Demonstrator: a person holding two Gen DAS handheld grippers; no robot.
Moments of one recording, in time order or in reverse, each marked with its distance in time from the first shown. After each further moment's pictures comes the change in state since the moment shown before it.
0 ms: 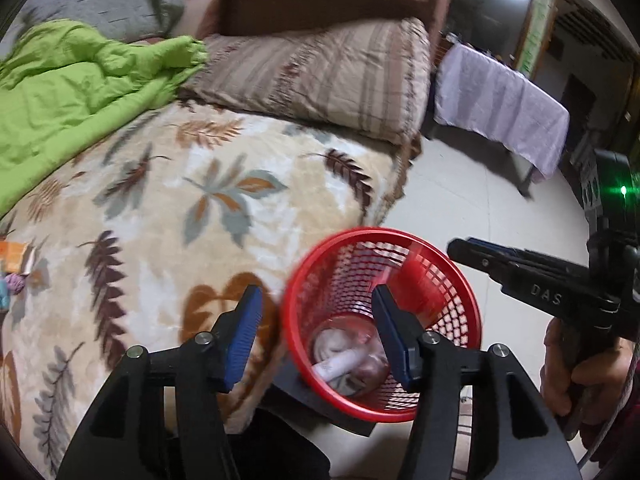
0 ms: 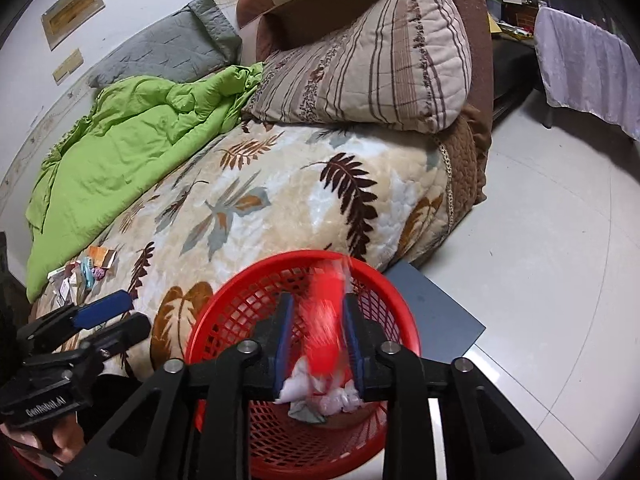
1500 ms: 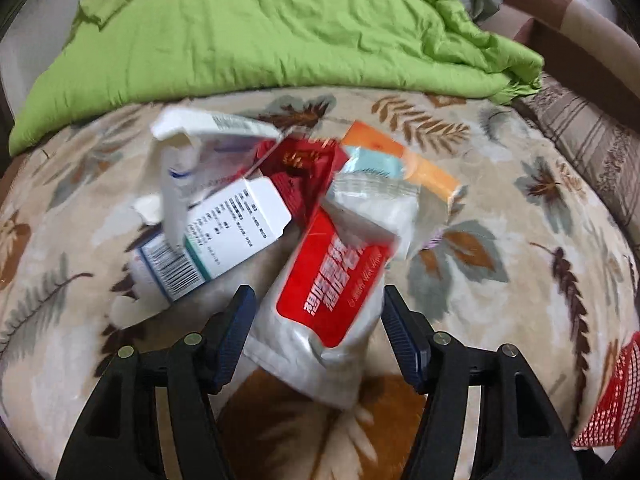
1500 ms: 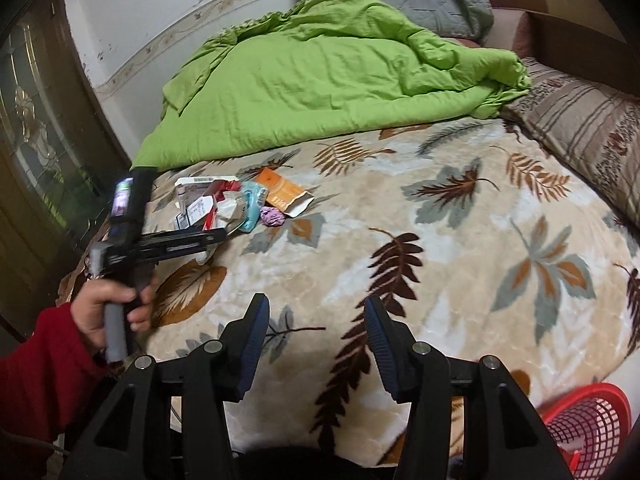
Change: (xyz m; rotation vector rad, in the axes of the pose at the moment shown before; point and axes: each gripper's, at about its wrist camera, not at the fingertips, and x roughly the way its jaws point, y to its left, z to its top) left arm -0.048 0.390 -0.073 -0.498 0.052 0.517; right arm 0.096 0.282 -0.004 -0.484 0.140 0.423
